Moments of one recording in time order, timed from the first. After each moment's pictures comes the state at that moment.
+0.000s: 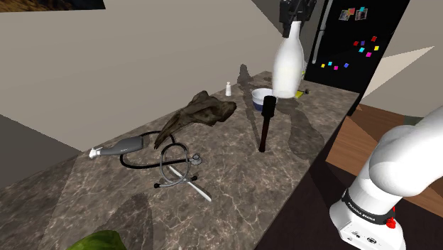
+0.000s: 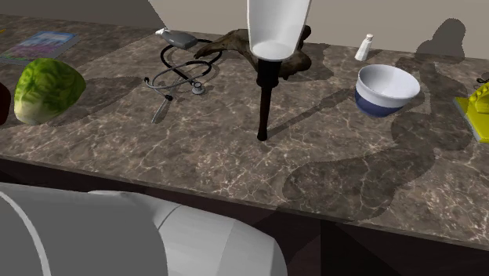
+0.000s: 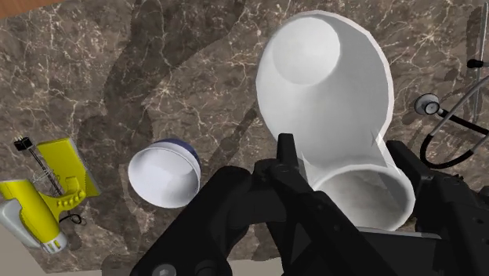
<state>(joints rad) -0.05 -0.37 -0.07 -1.63 -0.04 1.31 0.11</state>
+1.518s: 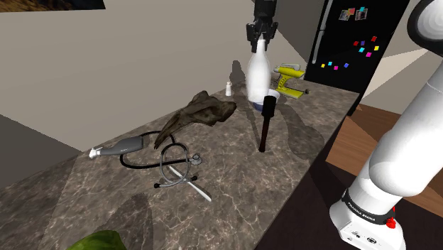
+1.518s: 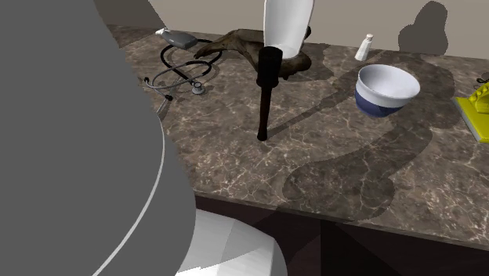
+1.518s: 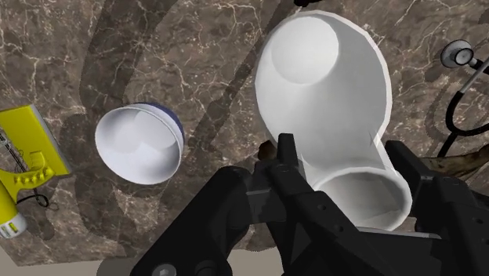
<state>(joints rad) -0.05 -0.06 -0.09 -1.50 -0.02 1.50 0.10</state>
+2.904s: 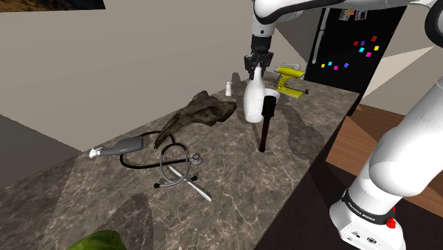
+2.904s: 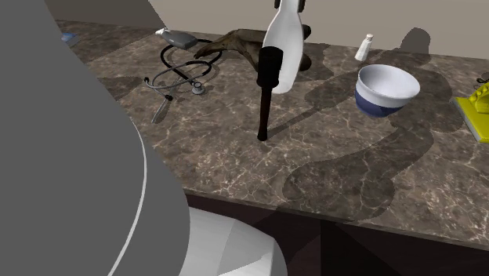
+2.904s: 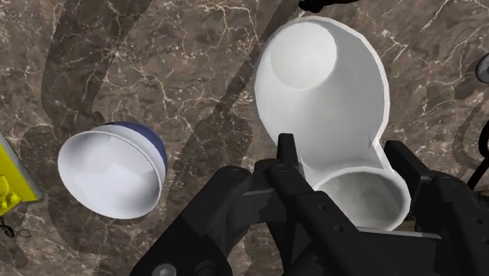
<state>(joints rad) -0.05 -0.13 -0.09 -1.87 -0.02 1.79 0.11</state>
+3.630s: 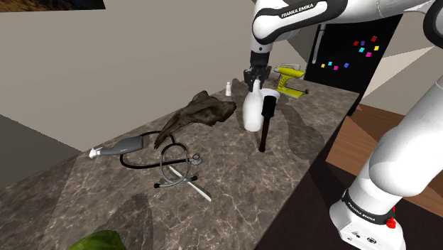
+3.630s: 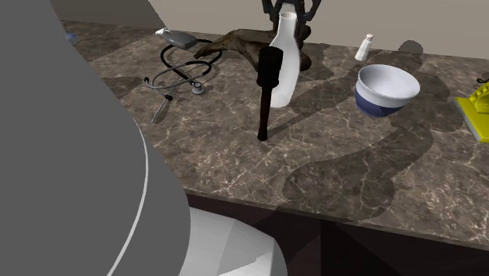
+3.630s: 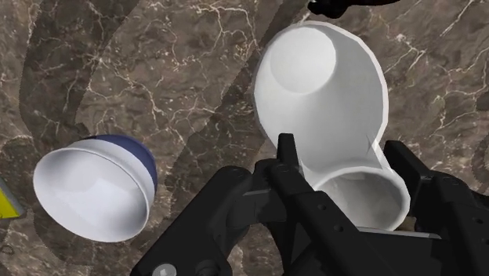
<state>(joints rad) -0.05 -0.12 -0.09 -2.01 -0.02 1.94 0.11</state>
